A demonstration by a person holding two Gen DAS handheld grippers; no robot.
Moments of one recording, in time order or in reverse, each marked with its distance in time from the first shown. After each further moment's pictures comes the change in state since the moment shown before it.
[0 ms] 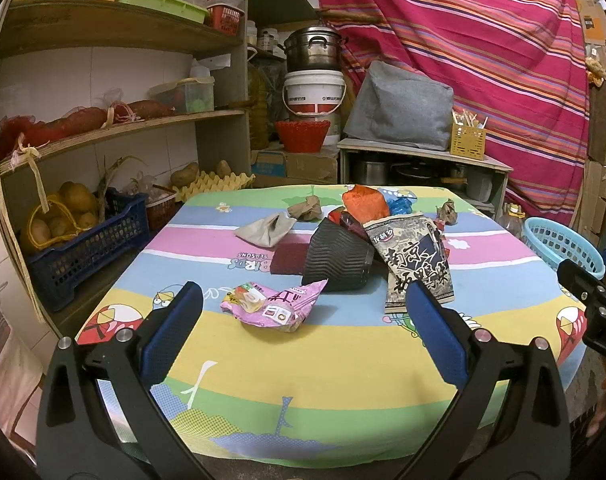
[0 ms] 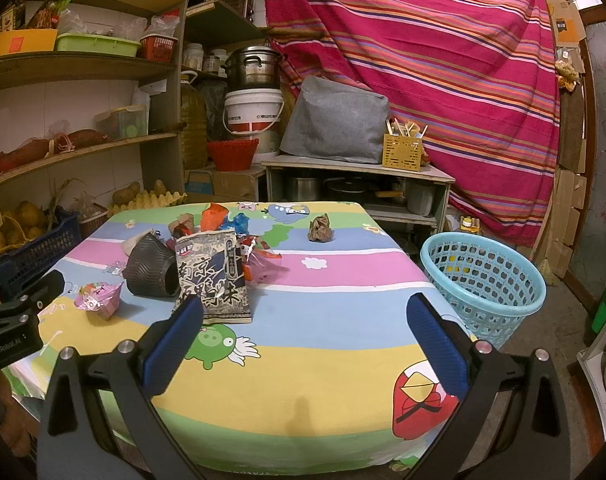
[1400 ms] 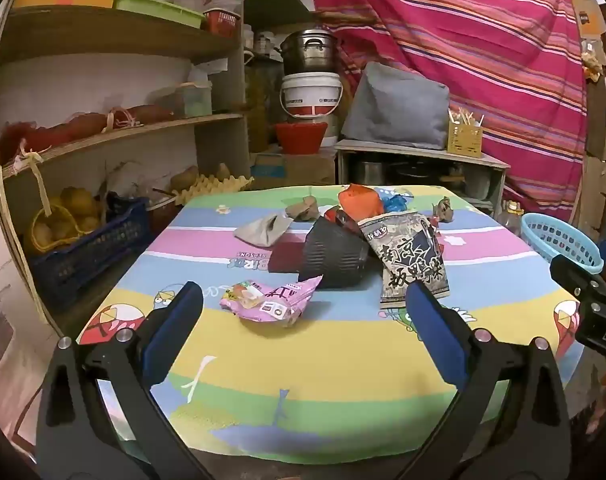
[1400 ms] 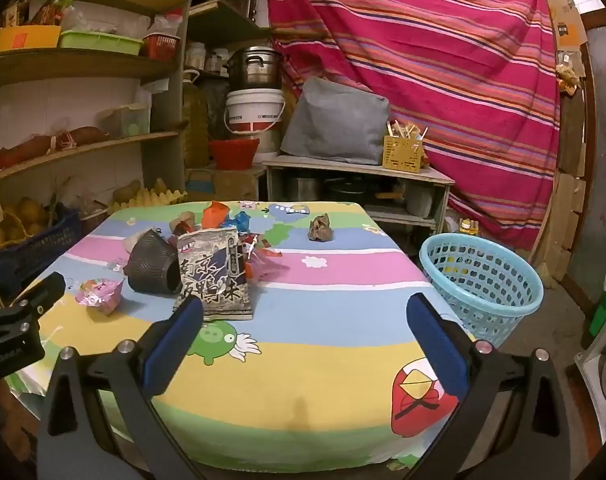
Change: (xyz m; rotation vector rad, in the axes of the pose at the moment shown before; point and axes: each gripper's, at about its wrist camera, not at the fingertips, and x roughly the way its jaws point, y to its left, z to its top) left arm -0.013 -0.004 -0.006 0.025 -0.014 0.008; right arm -0.004 0.005 -0.003 -0.020 -0.004 -0.008
